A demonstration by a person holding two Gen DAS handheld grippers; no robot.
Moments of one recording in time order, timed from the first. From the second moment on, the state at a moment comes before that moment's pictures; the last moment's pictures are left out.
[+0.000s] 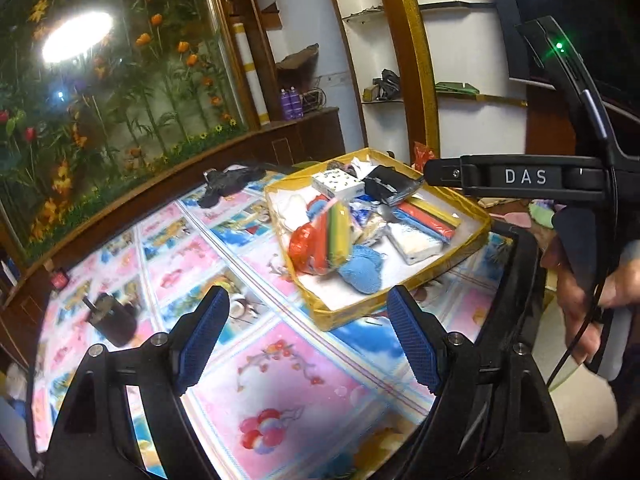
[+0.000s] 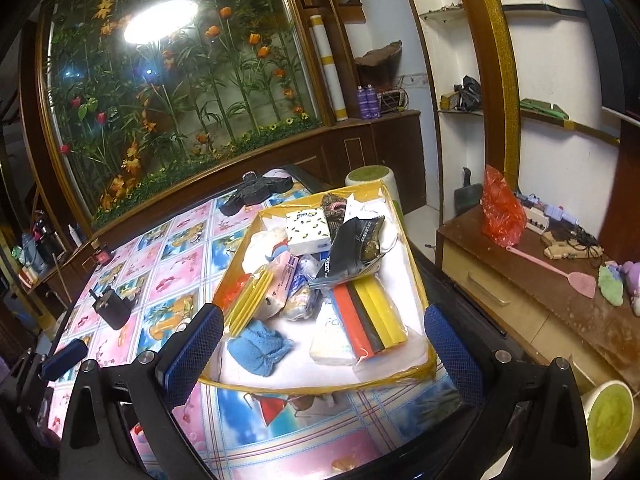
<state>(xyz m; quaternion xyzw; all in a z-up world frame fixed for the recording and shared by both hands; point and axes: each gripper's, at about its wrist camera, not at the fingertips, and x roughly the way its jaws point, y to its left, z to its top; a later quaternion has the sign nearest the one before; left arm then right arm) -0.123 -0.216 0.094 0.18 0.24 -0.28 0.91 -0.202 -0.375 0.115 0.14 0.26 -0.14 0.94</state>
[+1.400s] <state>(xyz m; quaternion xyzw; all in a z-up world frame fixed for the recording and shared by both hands) -0.109 -0.224 0.066 0.15 0.29 -0.23 0.92 -0.231 -0.338 0.077 0.08 0.23 -0.22 0.95</state>
